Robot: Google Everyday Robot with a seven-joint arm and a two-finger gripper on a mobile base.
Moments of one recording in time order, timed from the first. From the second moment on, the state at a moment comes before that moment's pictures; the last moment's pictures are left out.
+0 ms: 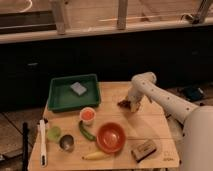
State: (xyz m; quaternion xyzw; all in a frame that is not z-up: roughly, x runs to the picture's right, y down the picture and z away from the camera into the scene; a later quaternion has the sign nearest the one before) arm 0.171 0.110 0.934 -0.27 -0.13 -0.15 0.94
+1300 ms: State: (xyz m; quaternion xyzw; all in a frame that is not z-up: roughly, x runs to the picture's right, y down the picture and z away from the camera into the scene) arm 0.185 0.056 0.865 -0.25 -0.12 -0.18 0.94
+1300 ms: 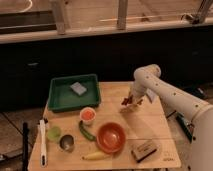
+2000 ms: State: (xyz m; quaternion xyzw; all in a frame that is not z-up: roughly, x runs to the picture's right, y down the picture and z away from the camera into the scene) arm 0.170 0.033 0.823 -0.23 -0.12 -0.22 0.94
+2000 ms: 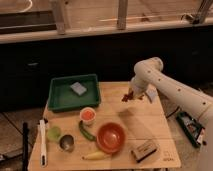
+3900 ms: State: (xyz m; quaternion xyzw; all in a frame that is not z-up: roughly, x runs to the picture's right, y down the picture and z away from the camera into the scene) arm 0.080 0.041 0.749 -0.23 -0.13 -0.37 0.89
